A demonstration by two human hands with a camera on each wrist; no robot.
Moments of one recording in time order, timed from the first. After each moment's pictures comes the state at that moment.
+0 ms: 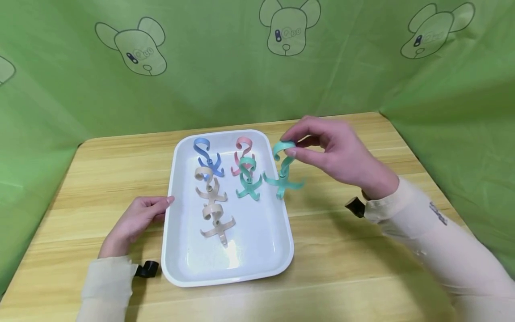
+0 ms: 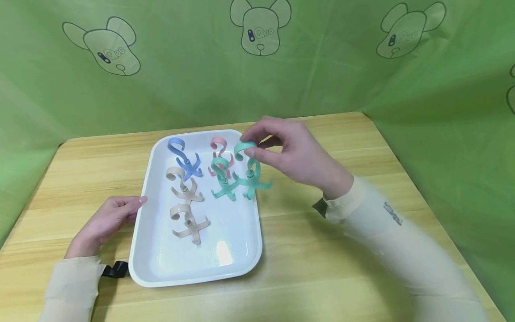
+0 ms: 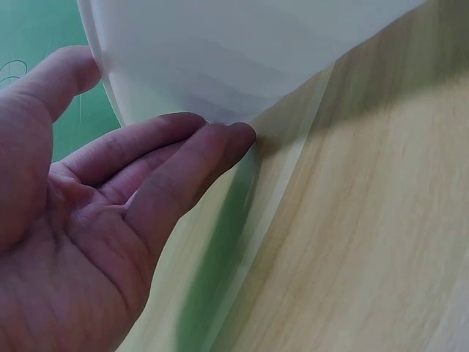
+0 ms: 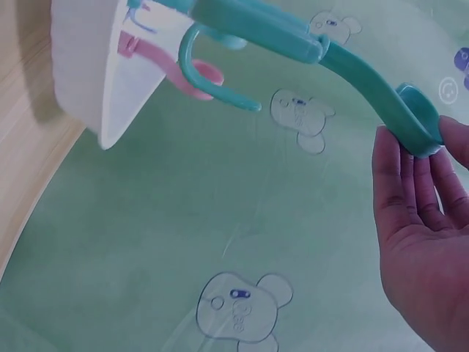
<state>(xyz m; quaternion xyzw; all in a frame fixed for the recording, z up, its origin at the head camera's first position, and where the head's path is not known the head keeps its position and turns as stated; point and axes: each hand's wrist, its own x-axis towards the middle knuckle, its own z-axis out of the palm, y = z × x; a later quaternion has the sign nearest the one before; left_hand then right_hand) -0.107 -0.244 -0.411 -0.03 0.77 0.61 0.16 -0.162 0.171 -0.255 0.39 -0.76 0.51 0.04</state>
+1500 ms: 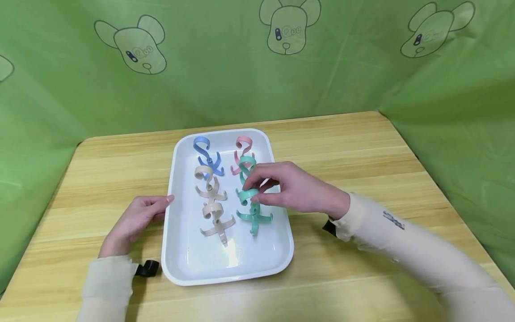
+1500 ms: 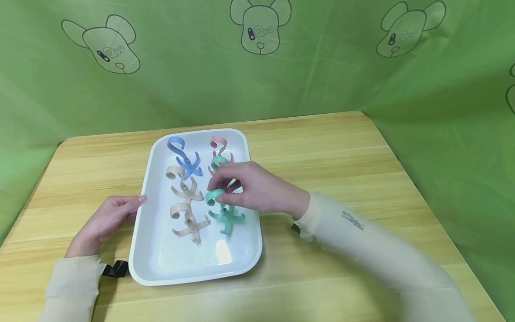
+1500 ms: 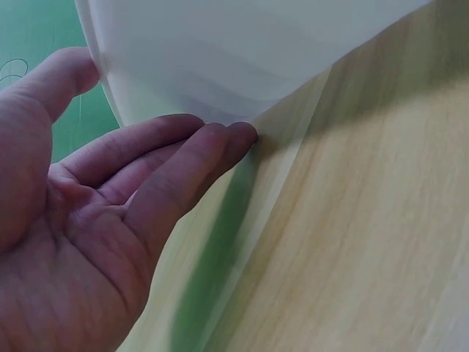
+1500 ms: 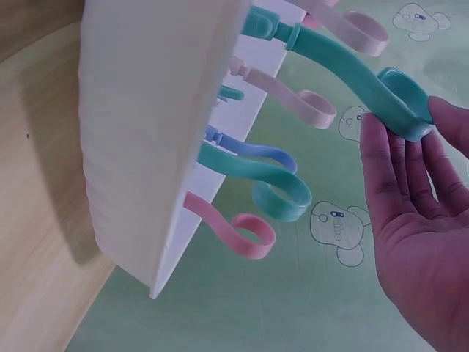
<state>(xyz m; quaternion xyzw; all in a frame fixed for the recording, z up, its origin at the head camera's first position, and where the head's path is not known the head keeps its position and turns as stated) -0.108 -0.243 -0.414 -0.03 0.77 0.62 0.16 -0.147 0.126 -0.305 0.43 -0.77 0.45 -0.15</state>
